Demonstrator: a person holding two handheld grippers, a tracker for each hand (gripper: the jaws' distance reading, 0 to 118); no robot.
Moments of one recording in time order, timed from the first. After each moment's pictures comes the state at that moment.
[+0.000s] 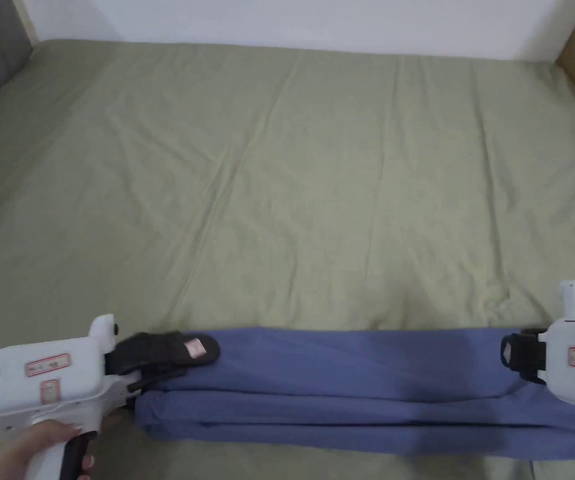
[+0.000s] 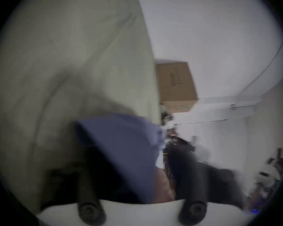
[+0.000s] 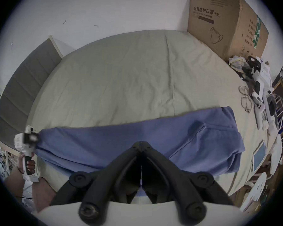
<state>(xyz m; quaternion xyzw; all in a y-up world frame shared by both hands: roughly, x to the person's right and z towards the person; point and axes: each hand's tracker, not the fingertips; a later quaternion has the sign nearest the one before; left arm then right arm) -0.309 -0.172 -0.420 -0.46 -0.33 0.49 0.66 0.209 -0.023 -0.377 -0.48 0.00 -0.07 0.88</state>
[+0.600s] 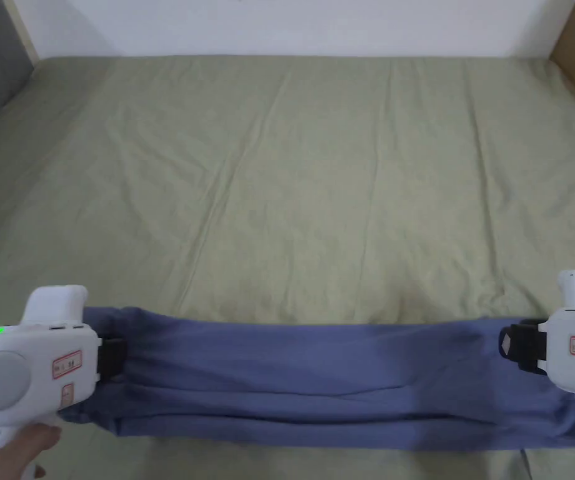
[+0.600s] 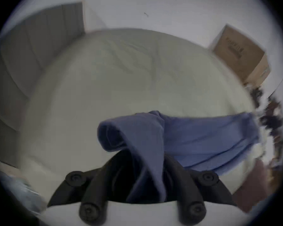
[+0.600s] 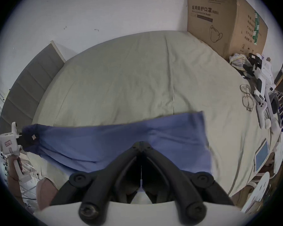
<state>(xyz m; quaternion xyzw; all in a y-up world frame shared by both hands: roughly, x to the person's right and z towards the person) -0.281 -0.036 -0.378 -0.46 0.01 -0.01 0.89 0.215 -0.012 -0.369 -0.47 0.01 -0.08 0.88</state>
